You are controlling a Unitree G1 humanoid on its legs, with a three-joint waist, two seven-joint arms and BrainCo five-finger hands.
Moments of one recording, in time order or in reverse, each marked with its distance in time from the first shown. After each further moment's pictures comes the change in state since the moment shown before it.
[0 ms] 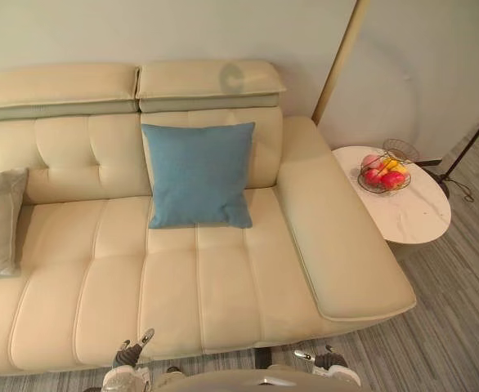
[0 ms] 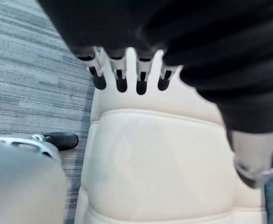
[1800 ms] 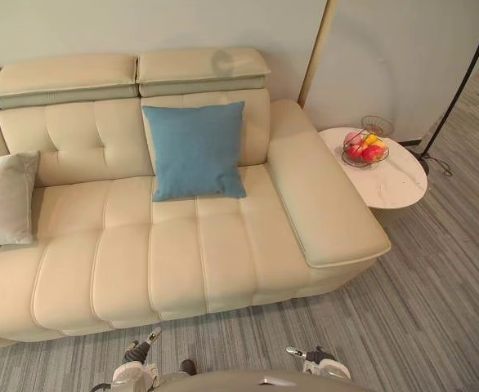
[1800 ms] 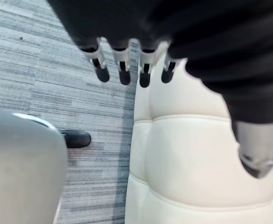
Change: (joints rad) left arm -0.063 -0.018 -0.043 0.076 -0.059 0.025 0.032; right arm -0.120 0.010 -0.029 0.157 0.018 0.023 -0.022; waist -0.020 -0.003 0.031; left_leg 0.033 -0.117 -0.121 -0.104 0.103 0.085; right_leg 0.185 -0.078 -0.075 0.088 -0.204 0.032
